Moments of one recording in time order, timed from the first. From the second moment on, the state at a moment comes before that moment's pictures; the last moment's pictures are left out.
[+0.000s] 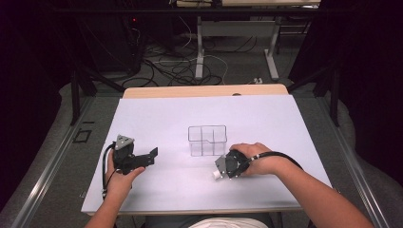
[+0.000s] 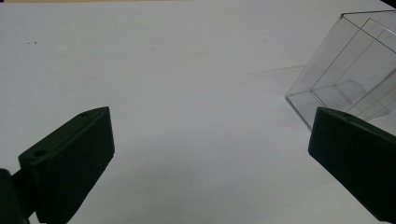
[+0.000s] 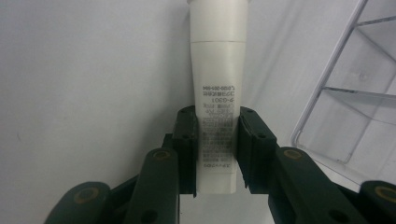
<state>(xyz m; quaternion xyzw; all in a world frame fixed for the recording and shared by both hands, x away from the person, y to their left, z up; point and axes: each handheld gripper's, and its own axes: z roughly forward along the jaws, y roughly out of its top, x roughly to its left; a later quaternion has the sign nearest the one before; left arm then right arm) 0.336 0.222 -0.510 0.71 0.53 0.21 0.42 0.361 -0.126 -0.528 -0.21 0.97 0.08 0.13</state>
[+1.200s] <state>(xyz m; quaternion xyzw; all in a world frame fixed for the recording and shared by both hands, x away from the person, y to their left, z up) 0.337 0.222 -0.511 0.71 0.53 0.21 0.42 0.374 -0.144 -0.473 0.05 0.92 0.37 0.13</state>
